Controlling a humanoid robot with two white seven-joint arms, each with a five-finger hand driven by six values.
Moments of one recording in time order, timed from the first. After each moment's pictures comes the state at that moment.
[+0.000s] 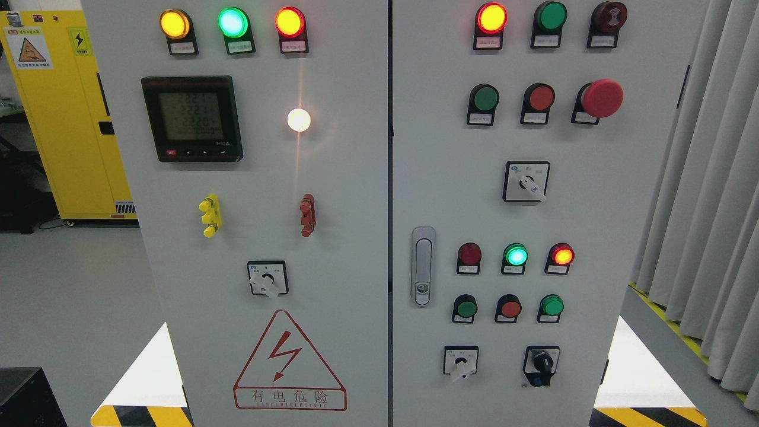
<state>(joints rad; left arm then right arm) 0.06 -0.10 -0.05 -0.10 0.07 -0.13 -0.05 0.26 0.00 0.30 -1.88 0.22 -0.34 -0.13</state>
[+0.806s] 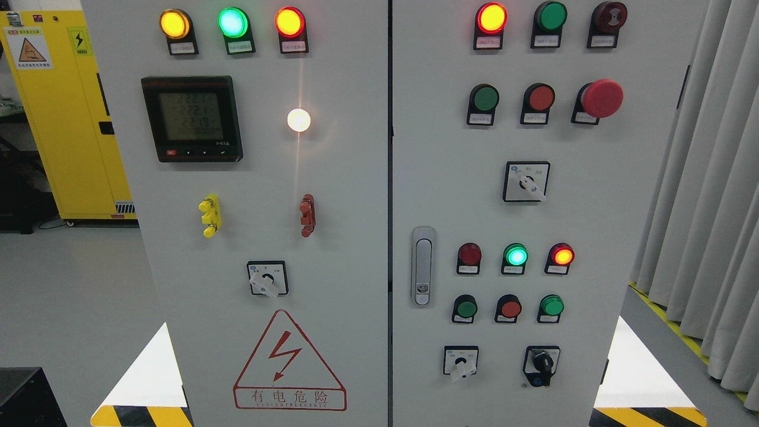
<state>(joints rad) 0.06 -0.10 -0.05 -0.10 0.07 -0.13 -0.05 0.23 -0.01 0.27 -1.88 0.28 -0.34 -0.12</state>
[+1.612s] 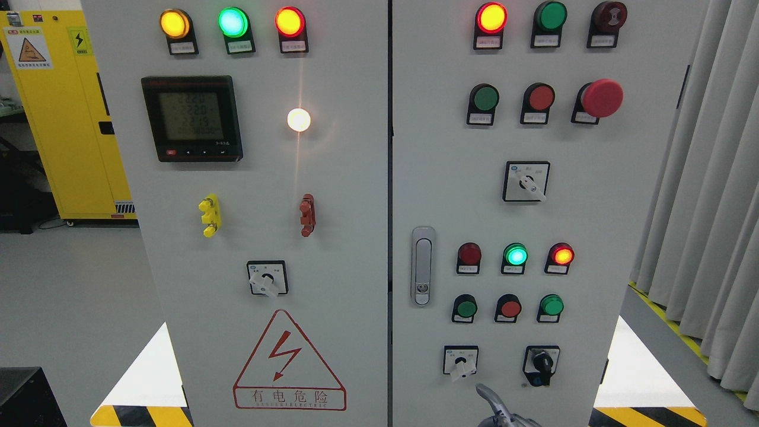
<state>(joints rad) 0.06 -0.10 -0.05 -0.10 0.07 -0.13 -0.05 0.06 -0.04 0.08 -1.91 1.04 -0.33 -0.17</state>
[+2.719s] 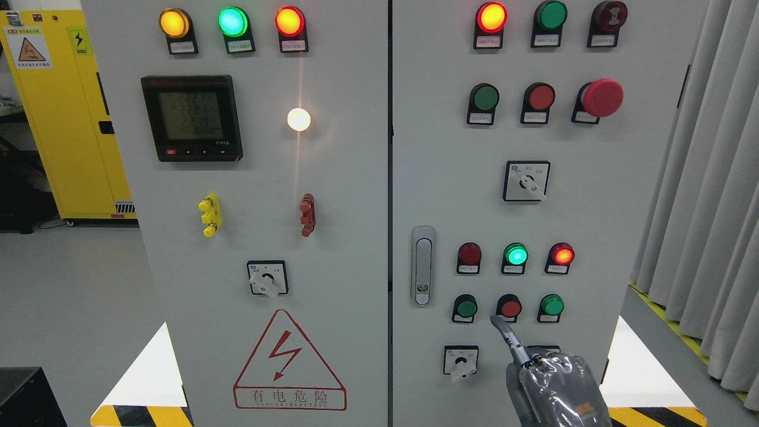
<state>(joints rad) 0.06 -0.10 -0.05 -0.10 0.07 -0.13 -0.05 -0.15 -0.08 0.05 -1.82 1.25 -0.24 -0.15</state>
